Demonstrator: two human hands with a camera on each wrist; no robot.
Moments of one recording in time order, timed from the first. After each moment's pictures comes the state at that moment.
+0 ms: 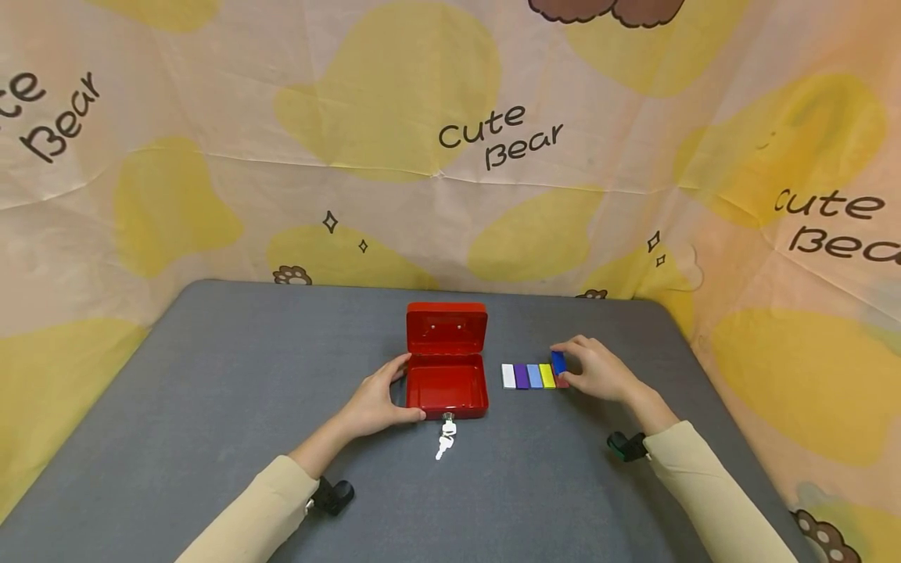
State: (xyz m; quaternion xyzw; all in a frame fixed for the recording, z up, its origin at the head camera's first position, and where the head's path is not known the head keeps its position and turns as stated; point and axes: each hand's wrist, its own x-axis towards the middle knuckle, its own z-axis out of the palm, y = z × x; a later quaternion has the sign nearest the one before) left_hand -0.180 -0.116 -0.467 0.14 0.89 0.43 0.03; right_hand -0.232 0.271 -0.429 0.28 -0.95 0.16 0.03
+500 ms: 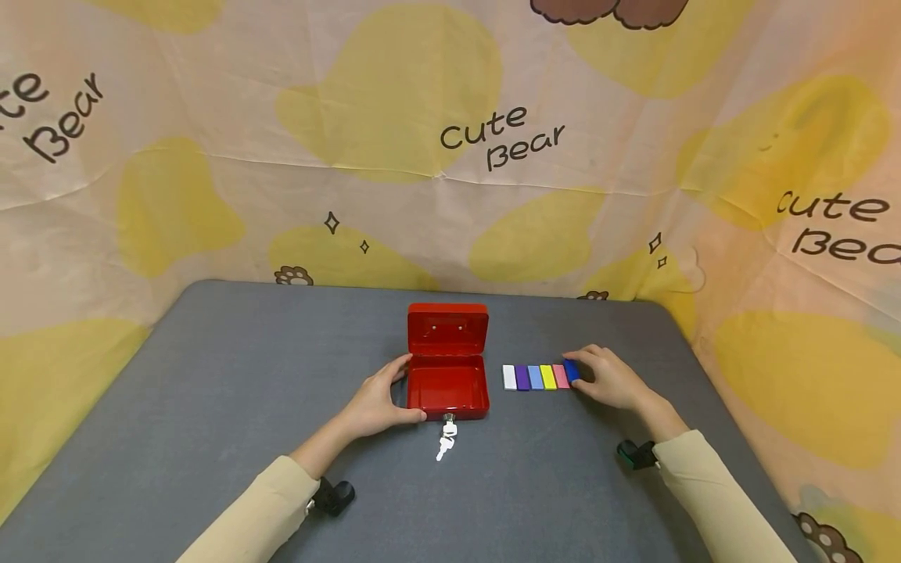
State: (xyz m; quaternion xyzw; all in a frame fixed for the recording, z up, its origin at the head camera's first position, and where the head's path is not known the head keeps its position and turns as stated) left_hand -0.182 -0.115 -0.469 0.14 0.89 0.43 0.04; right_hand -0.232 0.294 -0.447 0.27 -0.95 0.15 0.02
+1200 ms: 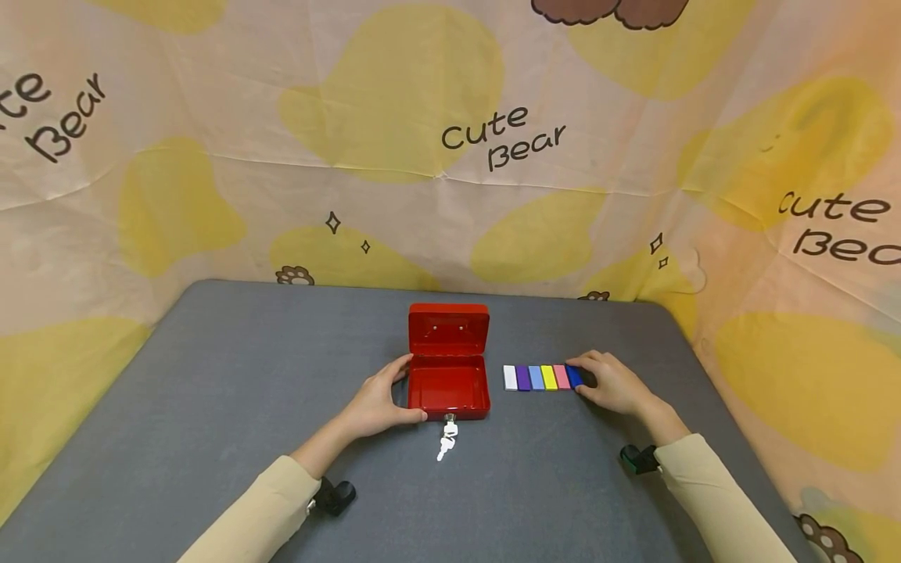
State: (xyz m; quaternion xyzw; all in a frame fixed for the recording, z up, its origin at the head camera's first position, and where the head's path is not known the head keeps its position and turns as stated) left_hand -0.182 -0.115 -0.470 0.14 0.89 0.43 0.03; right_hand -0.231 0.299 -0.458 0.26 -0.95 0.14 0.02
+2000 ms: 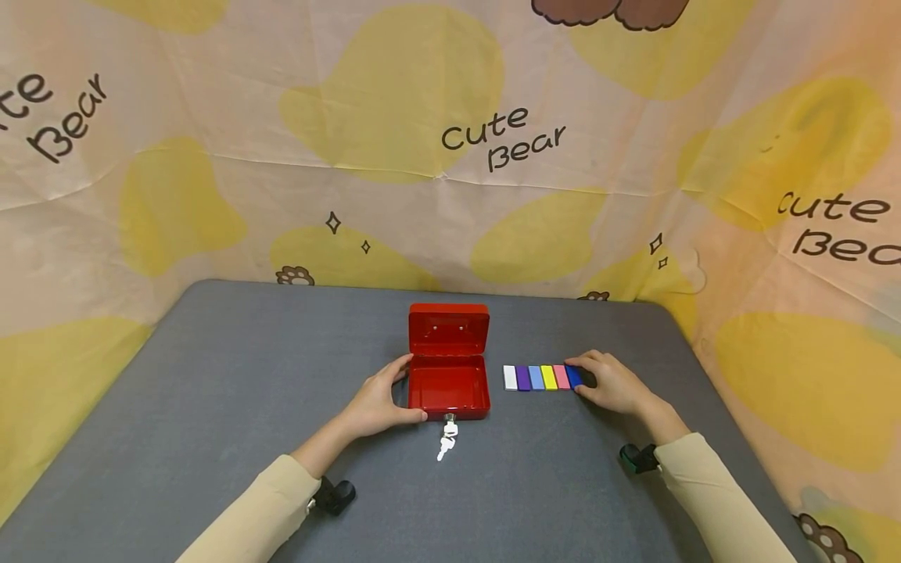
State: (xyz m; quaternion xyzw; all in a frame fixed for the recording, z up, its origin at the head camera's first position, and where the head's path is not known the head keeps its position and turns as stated) left_hand -0.182 -0.115 -0.470 0.14 0.89 0.43 0.03; right_hand -0.229 0.298 -0.454 0.27 -0.95 0.14 0.03
